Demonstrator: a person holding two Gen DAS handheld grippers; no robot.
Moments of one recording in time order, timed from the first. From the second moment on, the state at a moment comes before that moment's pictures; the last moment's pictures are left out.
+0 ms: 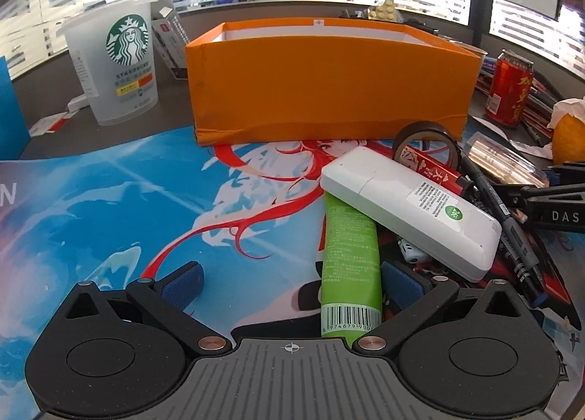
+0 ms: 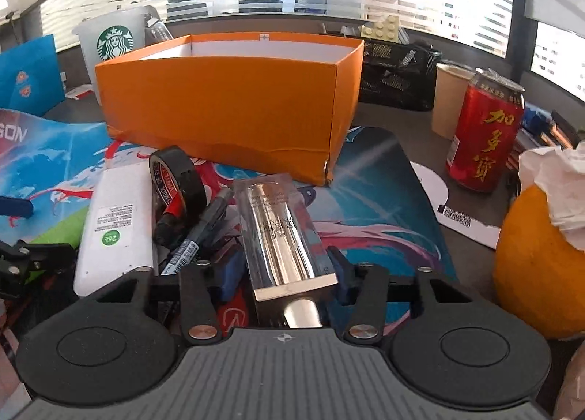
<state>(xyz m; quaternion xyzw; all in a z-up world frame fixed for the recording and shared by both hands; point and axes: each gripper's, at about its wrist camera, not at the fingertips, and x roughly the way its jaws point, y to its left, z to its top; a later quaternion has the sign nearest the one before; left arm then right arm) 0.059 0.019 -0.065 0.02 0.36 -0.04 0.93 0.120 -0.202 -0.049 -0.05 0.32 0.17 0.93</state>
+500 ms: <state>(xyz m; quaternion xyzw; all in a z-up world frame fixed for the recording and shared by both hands) 0.045 0.006 -0.056 0.02 0.35 -0.11 0.93 0.119 -0.207 -0.045 -0.02 0.33 0.15 0.93</state>
